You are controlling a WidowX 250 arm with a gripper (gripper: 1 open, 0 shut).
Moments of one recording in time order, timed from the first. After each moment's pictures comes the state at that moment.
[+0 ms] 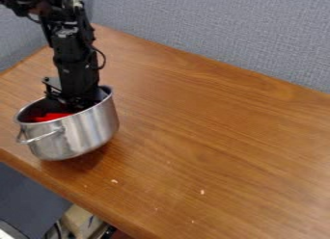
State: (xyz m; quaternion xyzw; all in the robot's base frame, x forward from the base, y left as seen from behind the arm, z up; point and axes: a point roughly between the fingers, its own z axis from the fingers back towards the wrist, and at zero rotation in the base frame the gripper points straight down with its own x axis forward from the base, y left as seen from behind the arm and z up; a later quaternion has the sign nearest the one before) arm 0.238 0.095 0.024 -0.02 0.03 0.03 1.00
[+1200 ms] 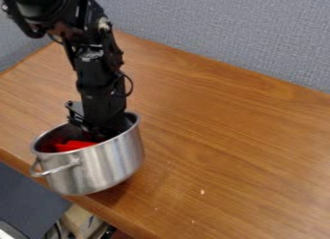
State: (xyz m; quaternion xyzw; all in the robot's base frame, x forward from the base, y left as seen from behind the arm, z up) arm 0.219 0.043 0.024 -0.04 0.04 -0.02 1.00
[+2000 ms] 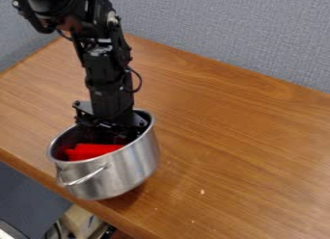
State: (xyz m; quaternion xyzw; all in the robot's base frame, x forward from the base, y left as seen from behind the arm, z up) arm 0.220 0.033 0.031 -0.05 0.05 0.01 1.00
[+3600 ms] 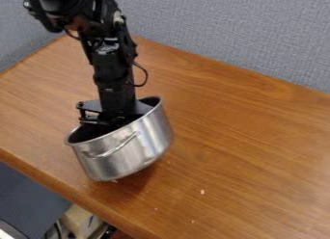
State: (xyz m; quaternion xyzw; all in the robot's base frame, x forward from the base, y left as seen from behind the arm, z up) arm 0.242 0.031 0.023 -0.05 0.03 0.16 0.98
